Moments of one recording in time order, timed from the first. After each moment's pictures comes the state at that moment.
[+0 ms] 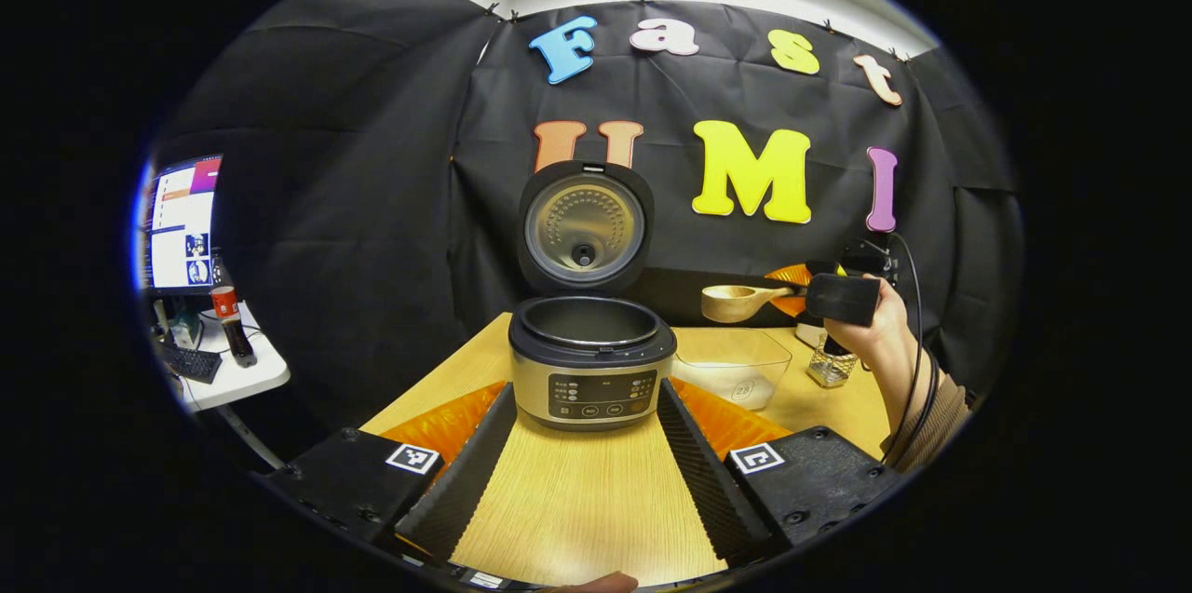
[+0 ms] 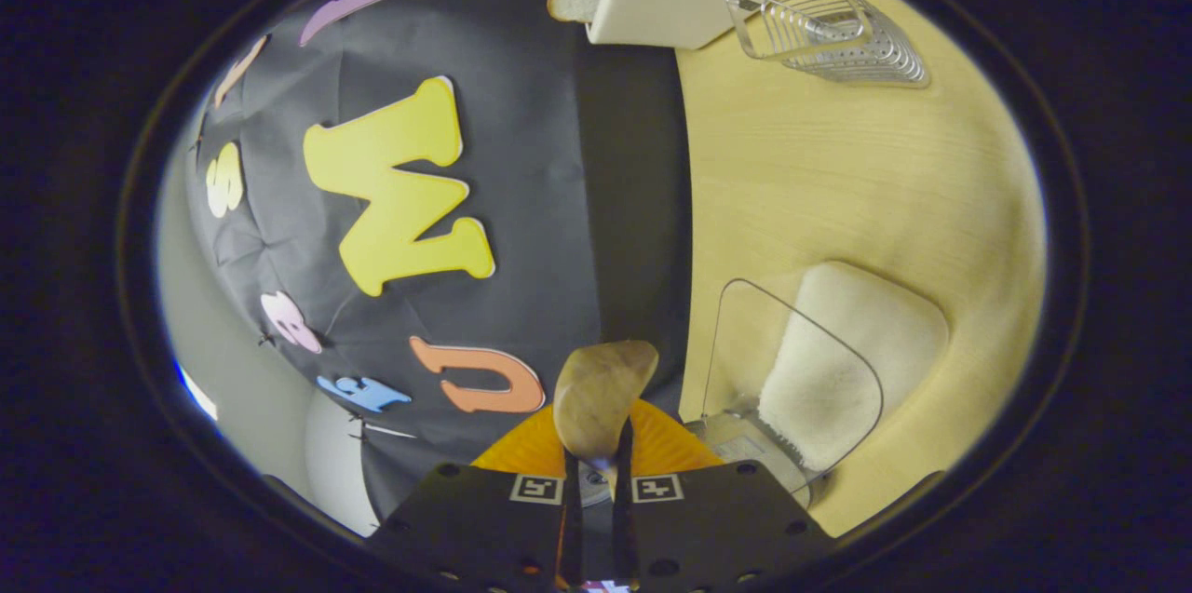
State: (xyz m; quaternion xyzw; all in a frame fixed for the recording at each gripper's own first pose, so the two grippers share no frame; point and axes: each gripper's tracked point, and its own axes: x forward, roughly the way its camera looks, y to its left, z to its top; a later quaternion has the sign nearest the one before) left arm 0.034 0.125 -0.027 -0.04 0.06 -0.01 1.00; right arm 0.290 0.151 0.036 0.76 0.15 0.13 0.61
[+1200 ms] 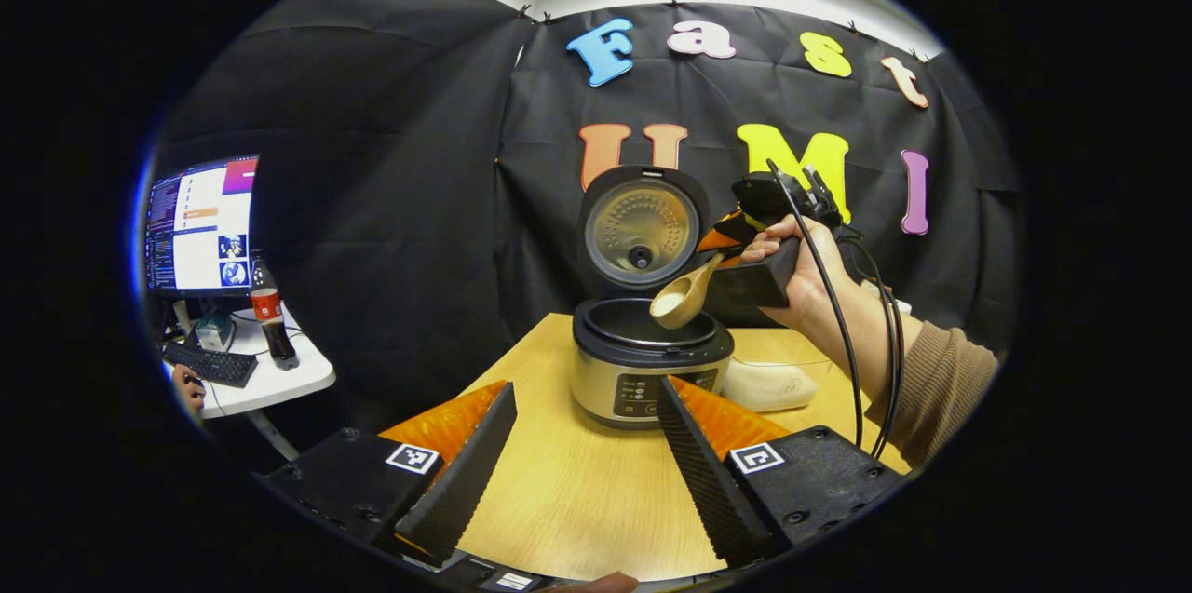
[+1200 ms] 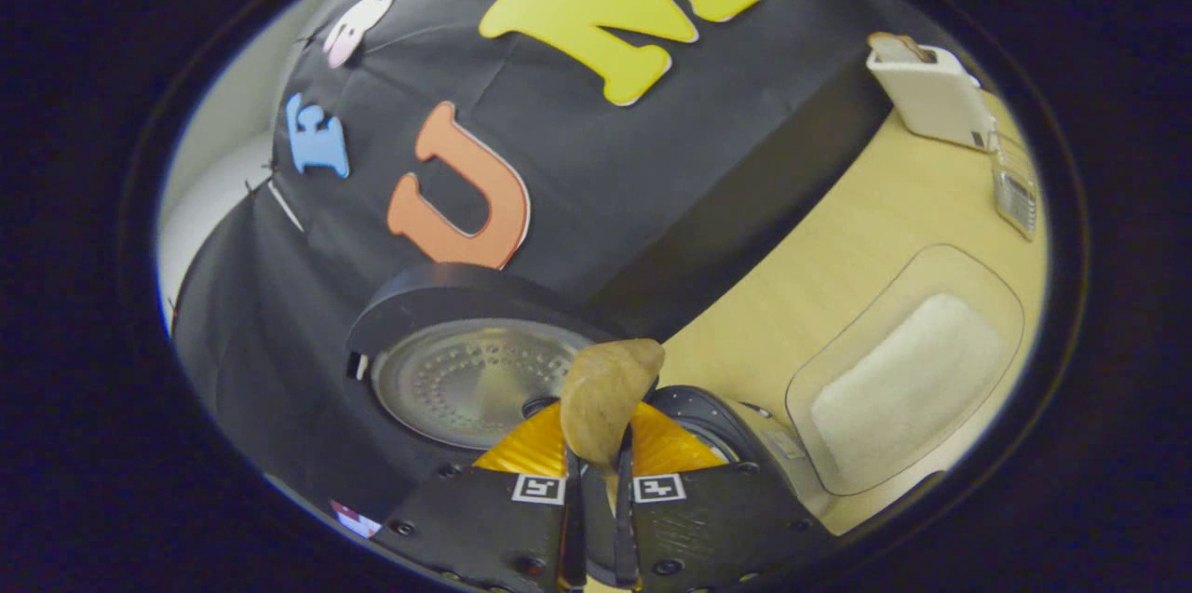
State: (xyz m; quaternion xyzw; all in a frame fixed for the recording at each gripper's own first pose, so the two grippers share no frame) left arm 0.017 0.190 -0.028 -0.04 0.07 0.05 1.00; right arm 0.327 0.350 0.090 0.42 0.19 0.12 0.88
